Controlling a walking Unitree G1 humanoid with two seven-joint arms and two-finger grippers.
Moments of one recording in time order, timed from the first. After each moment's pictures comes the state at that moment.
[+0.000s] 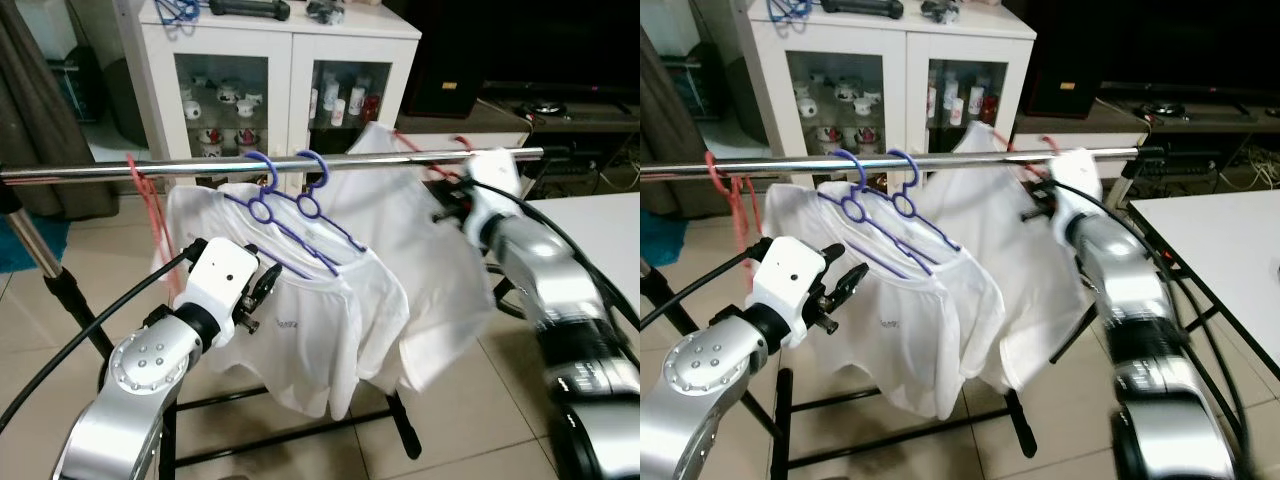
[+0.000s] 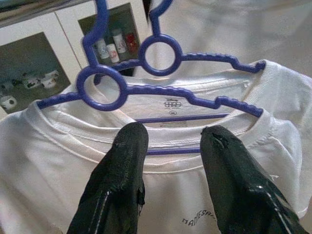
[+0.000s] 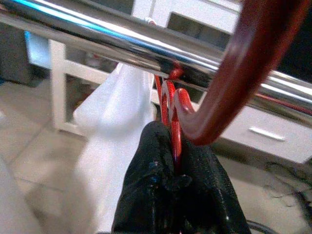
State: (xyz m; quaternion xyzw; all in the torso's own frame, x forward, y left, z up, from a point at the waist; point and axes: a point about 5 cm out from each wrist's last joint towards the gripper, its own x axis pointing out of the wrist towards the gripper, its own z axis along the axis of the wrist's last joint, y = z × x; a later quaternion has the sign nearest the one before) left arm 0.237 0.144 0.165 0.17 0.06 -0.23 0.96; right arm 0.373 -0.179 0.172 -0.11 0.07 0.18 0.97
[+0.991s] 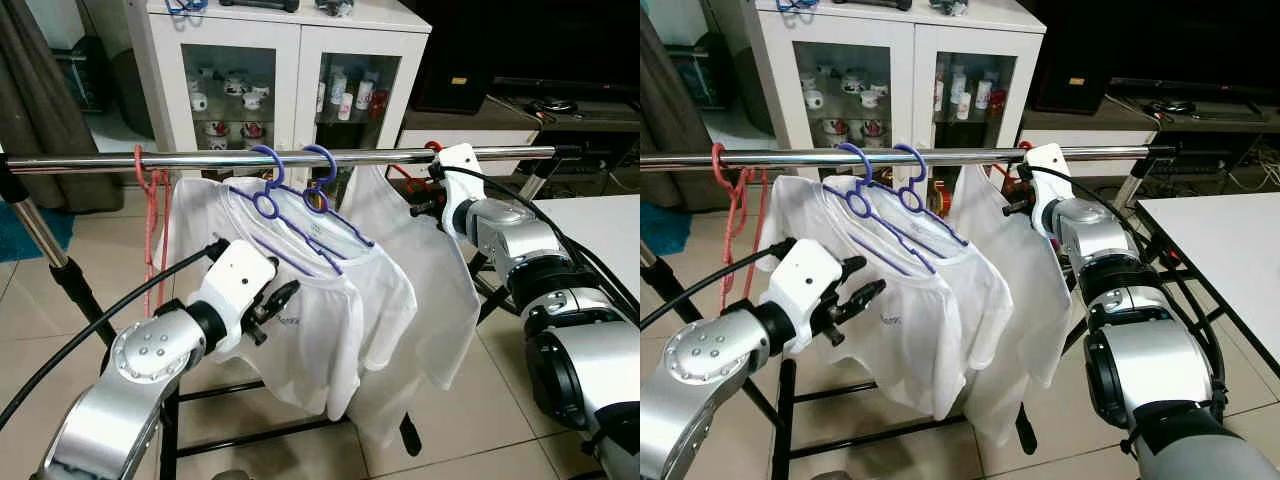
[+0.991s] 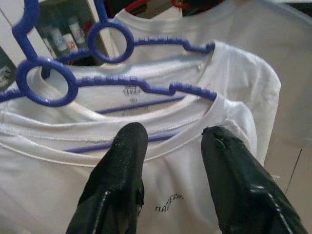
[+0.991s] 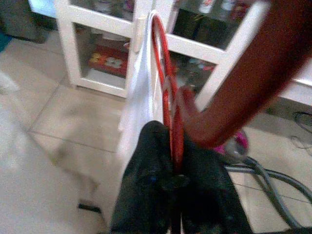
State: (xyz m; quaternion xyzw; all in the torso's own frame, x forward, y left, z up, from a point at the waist) left arm 0.236 0.134 0.170 0.19 0.09 -0.32 0.93; right arm 0.399 -0.170 0.160 -0.09 0.19 0.18 0.96
